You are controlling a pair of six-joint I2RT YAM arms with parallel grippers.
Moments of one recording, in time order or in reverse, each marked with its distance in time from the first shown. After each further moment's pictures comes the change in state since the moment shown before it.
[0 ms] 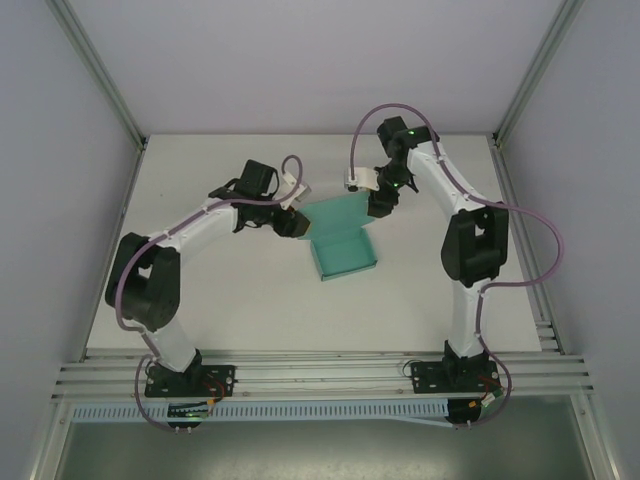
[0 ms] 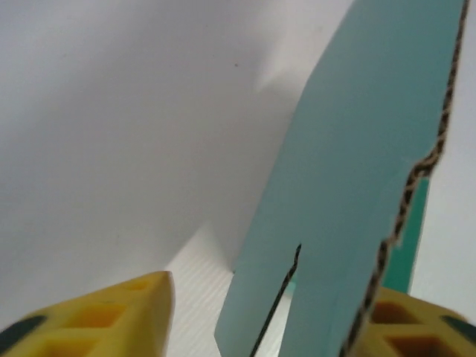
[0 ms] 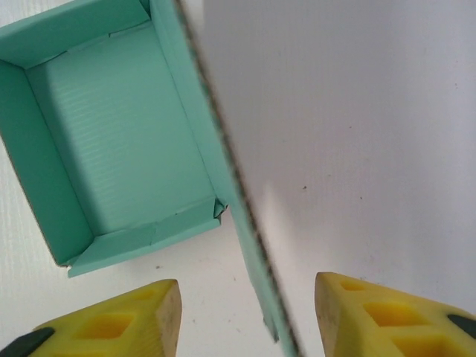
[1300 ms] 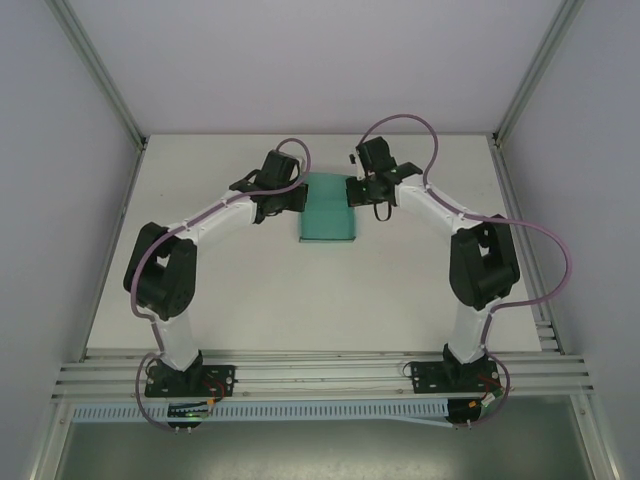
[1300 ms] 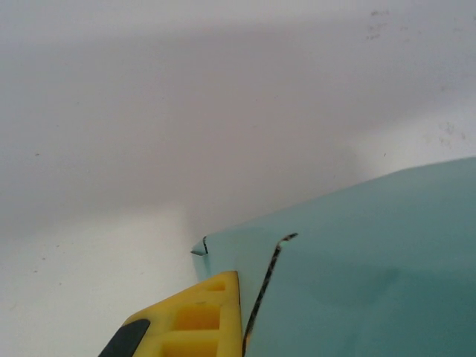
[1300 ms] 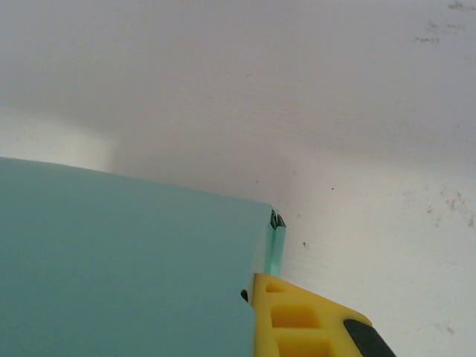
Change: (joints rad) left arm -0.082 0.101 0.136 0.119 -0.486 -0.524; right arm 0.147 -0.202 -0.435 0.696 0.291 1.505
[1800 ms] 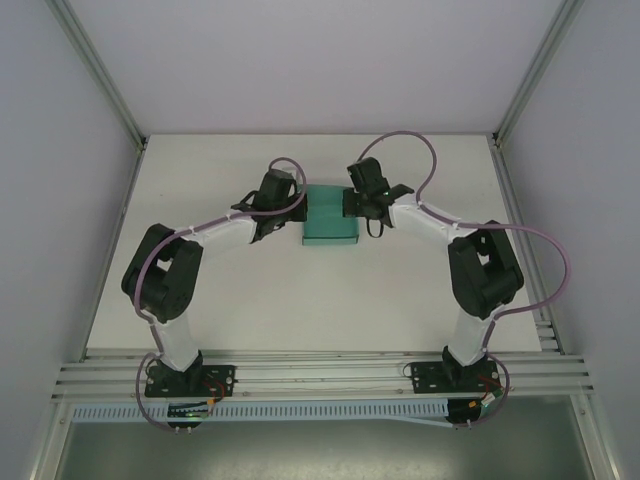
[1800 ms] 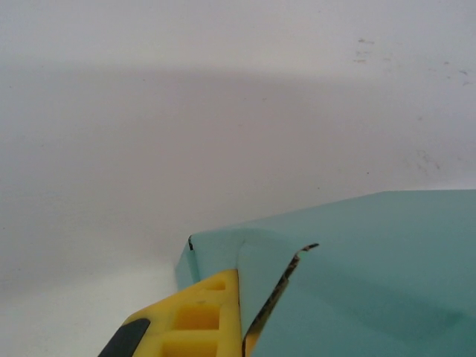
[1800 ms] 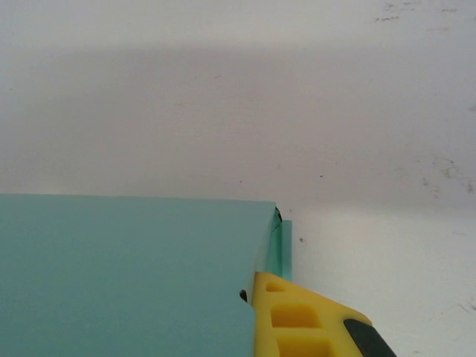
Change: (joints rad) left arm -0.011 -0.024 -0.248 0.344 0.027 -0.146; right arm 0.082 -0.065 -0.208 0.209 0.183 0.130
